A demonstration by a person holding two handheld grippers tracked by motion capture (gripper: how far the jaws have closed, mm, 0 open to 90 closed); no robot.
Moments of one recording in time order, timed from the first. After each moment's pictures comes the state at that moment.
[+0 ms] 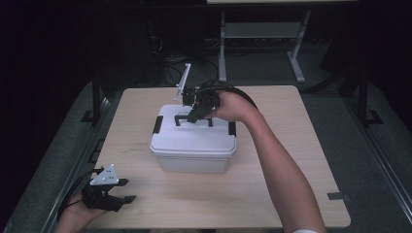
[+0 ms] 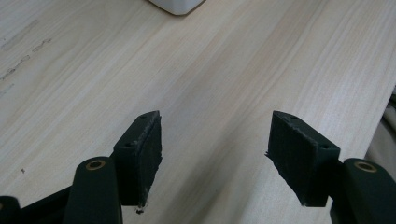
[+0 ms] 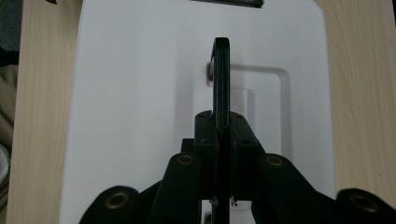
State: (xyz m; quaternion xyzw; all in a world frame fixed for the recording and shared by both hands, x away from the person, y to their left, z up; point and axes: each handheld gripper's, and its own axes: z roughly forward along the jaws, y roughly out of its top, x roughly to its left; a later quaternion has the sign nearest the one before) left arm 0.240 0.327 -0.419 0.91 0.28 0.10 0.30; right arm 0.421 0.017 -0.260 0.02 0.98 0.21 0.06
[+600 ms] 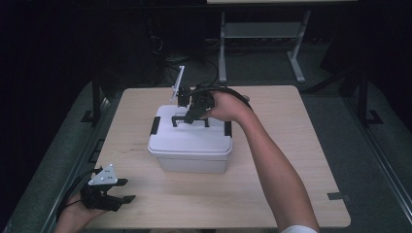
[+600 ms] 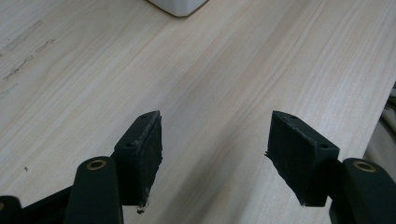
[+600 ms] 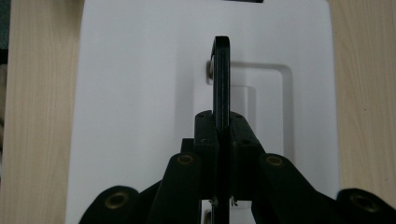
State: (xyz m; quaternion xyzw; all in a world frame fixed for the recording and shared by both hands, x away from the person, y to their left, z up) left arm 0.240 0.330 -0.418 0.91 0.28 0.10 0.30; right arm 0.429 0.030 -0.270 0.02 0.98 0.20 0.05
